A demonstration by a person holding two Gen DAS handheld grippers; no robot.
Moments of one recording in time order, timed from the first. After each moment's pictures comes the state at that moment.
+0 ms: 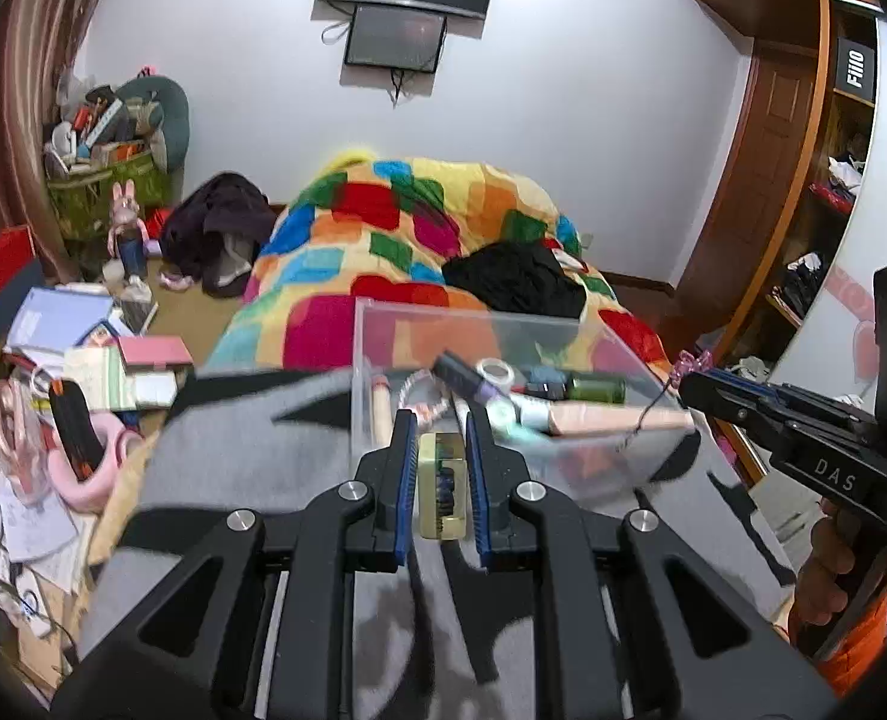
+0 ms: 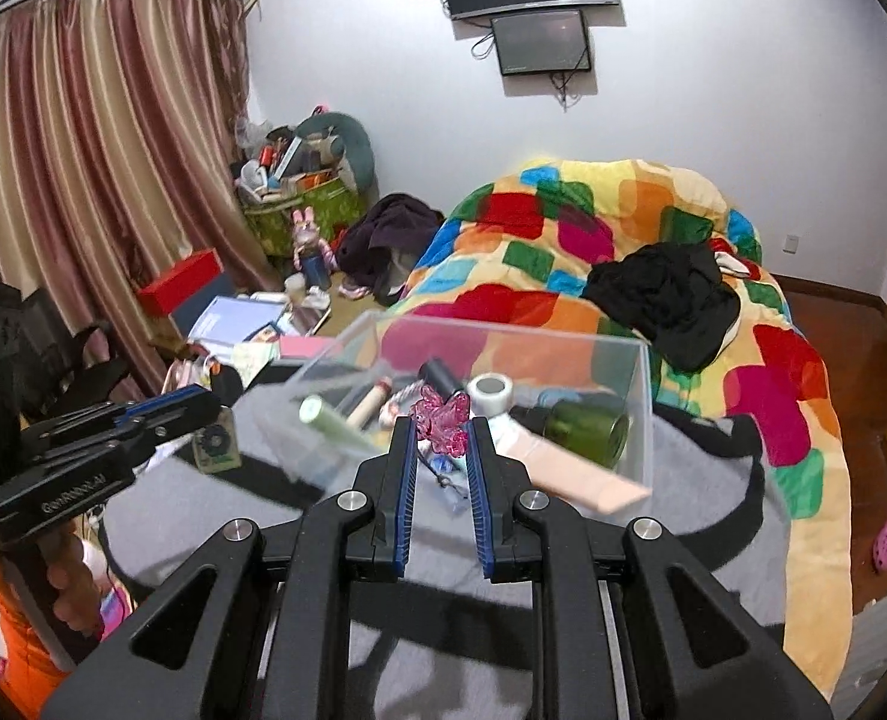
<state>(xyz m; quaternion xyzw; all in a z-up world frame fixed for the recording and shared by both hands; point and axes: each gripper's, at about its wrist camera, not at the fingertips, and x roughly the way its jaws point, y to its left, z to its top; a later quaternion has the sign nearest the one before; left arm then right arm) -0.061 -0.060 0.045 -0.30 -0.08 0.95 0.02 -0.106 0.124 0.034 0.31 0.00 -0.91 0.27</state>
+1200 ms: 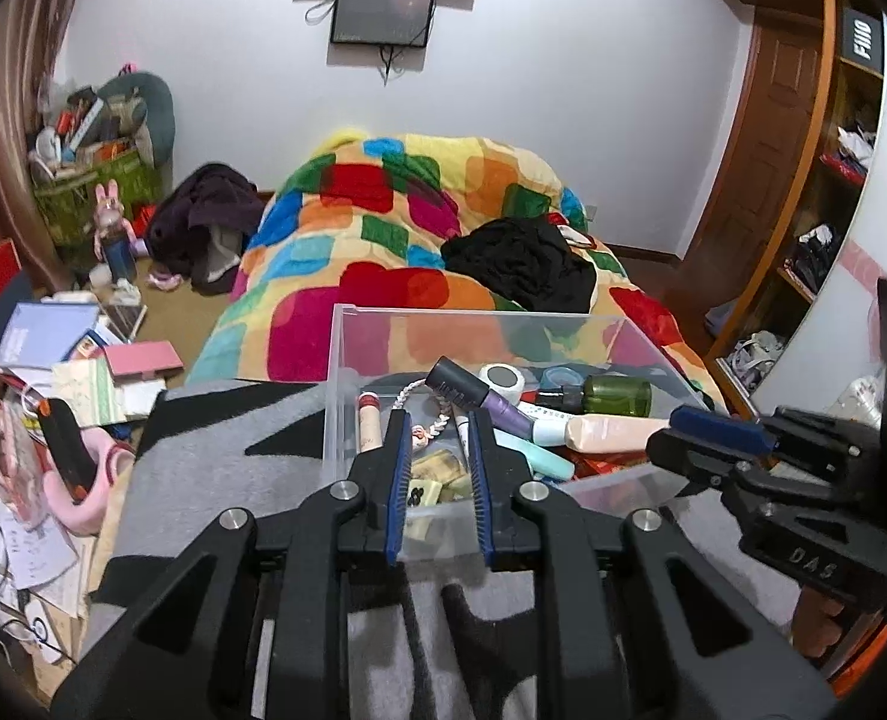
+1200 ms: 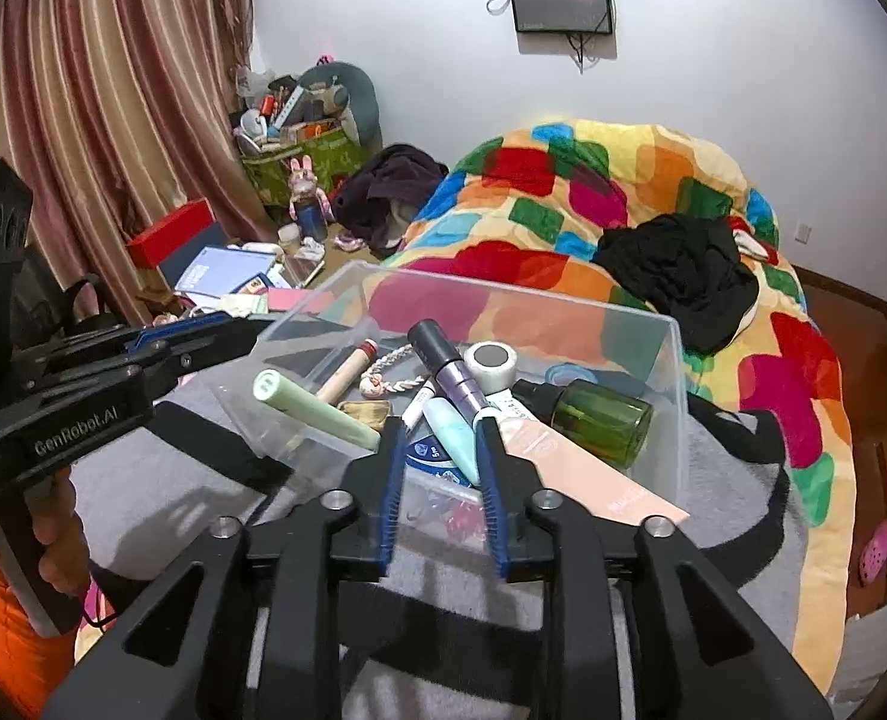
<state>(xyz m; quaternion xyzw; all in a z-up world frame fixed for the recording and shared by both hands) -0.105 -0.047 0.030 -0.33 -0.06 0.94 0.03 -0.131 0.107 0.007 0.35 0.04 -0.89 0.28</state>
